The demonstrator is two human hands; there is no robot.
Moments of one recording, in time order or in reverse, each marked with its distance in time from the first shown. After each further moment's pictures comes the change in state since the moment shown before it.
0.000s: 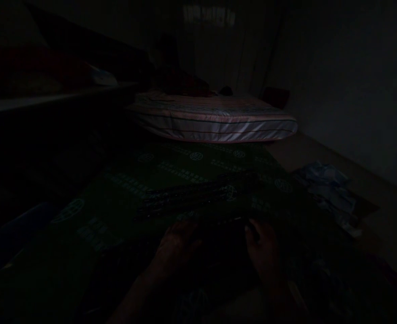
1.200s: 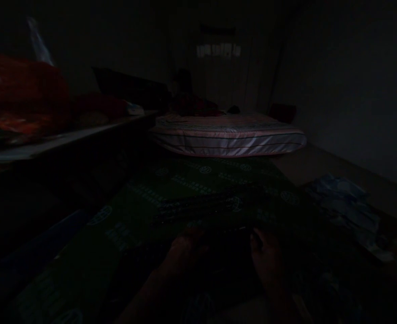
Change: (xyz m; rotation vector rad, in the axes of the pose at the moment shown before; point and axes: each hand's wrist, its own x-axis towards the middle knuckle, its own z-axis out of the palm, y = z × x) left_hand 0.000 -0.008 0.006 -0.002 -0.018 0.011; right_hand 0.004 0.004 0.008 0.044 -0.059 0.058
